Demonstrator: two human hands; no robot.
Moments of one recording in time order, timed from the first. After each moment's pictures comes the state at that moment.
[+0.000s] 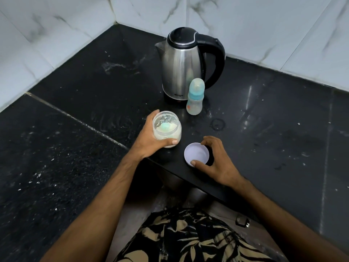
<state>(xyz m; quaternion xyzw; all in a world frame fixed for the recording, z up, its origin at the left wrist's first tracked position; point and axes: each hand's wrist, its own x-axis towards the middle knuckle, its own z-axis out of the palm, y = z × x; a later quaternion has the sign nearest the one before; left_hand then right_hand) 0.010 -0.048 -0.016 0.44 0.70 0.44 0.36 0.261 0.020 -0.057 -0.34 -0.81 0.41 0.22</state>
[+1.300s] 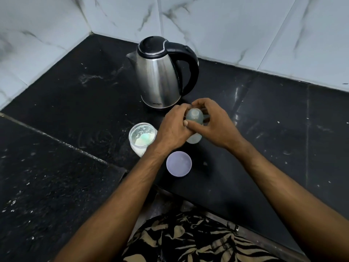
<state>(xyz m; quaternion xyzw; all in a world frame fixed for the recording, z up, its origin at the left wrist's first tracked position) 0.104 0.046 0.043 0.57 0.70 0.35 0.26 0.250 0.108 0.043 -0.37 -0.81 0.36 0.27</state>
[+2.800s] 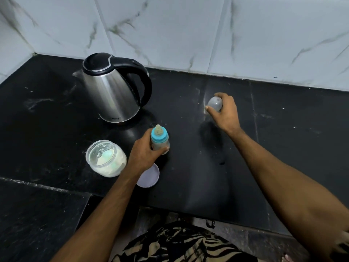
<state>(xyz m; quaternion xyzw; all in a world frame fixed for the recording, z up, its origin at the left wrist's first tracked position) 0.118 0.045 -0.027 0.57 0.66 0.35 0.33 0.378 0.190 0.001 -0.60 -0.69 0.22 0.35</state>
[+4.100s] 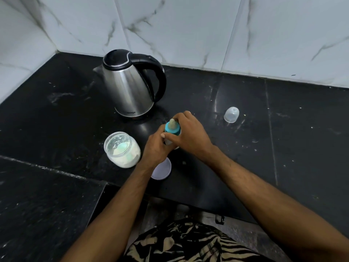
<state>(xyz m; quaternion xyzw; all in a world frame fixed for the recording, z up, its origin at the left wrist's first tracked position) 0.119 0.038 -0.028 0.56 0.66 0.38 0.33 0.260 0.089 0.020 -0.46 -0.83 0.22 0.24</state>
